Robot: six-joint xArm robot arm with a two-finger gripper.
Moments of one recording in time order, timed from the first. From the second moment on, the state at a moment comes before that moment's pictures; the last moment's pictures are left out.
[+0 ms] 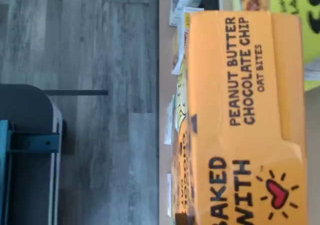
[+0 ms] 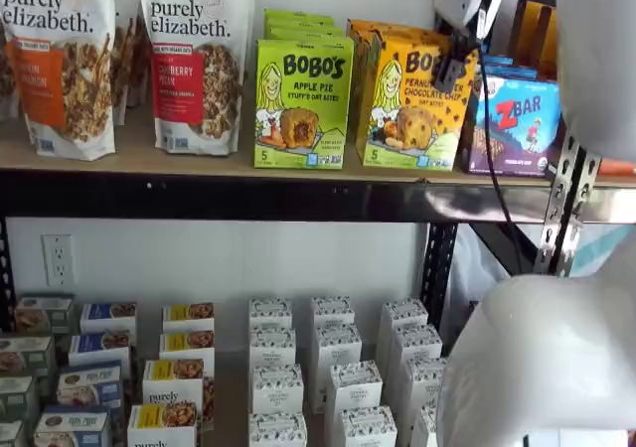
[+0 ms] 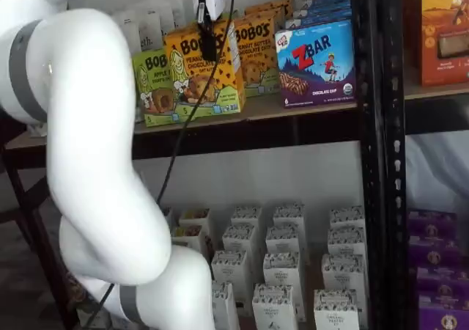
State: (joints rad) arm -0.17 -0.40 -1.44 0.26 1.75 -1.67
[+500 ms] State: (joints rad) arm -0.17 -0.59 -1.27 0.25 1.75 -1.66
